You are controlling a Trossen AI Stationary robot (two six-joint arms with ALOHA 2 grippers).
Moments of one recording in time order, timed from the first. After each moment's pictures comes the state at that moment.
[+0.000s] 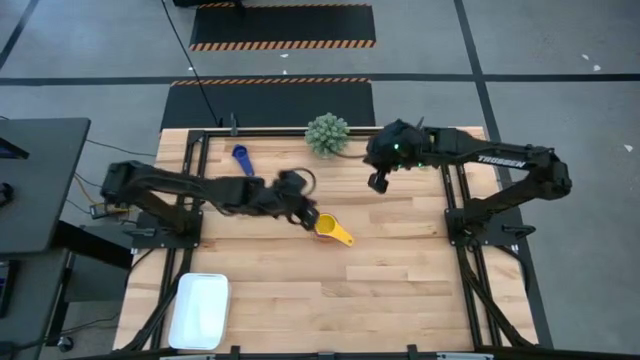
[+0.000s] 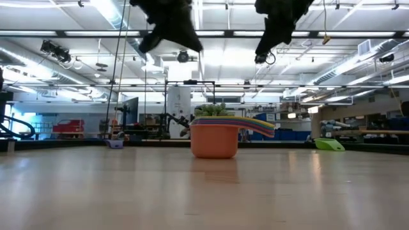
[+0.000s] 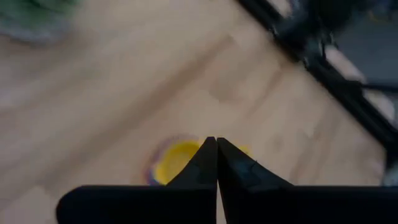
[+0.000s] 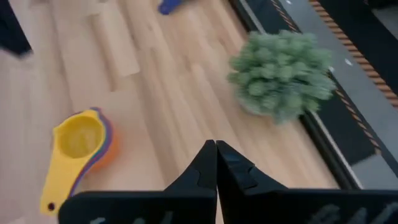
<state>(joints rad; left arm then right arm) -0.09 1.49 1.19 -0.40 -0.35 -0.82 -0.25 1.29 1.26 -0.77 0.16 0.05</state>
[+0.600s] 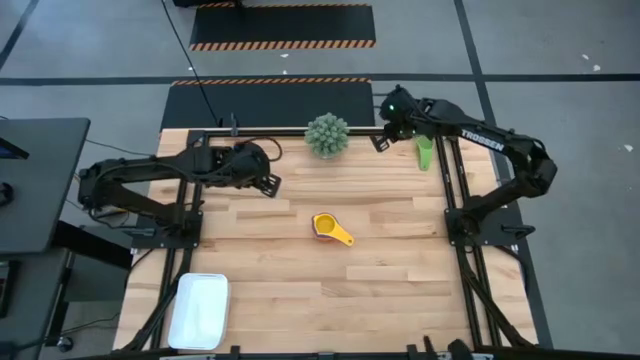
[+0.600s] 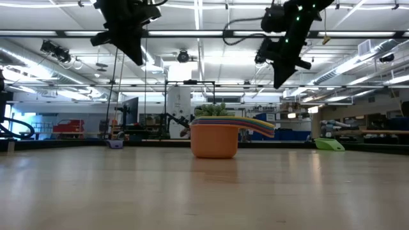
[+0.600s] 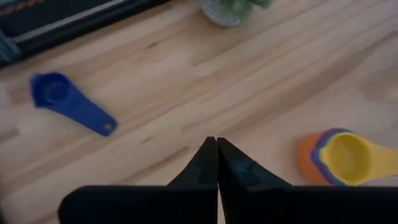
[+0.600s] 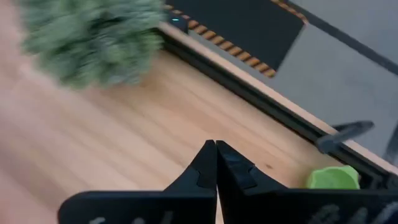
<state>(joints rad) 0.15 1.28 1.19 -0.97 -0.40 -0.83 -0.66 1.42 1.28 -0.87 0.21 0.28</state>
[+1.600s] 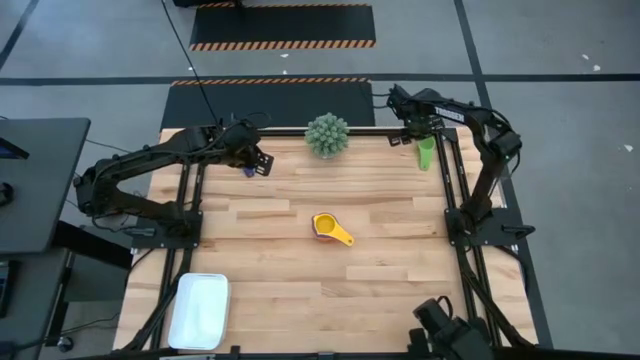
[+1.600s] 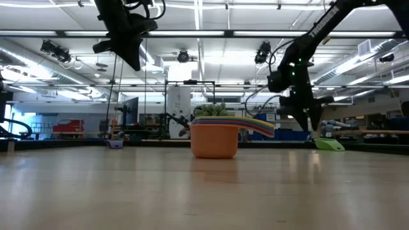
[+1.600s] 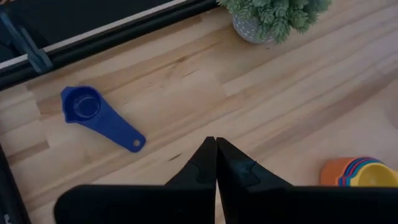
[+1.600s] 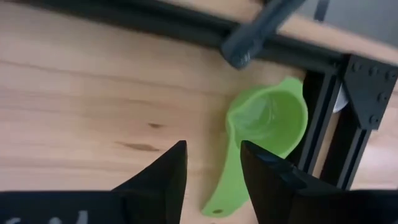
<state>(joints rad) 0.41 1.25 1.19 -0.94 -0.26 -0.64 -0.99 1.79 1.28 -1.01 0.26 0.40</state>
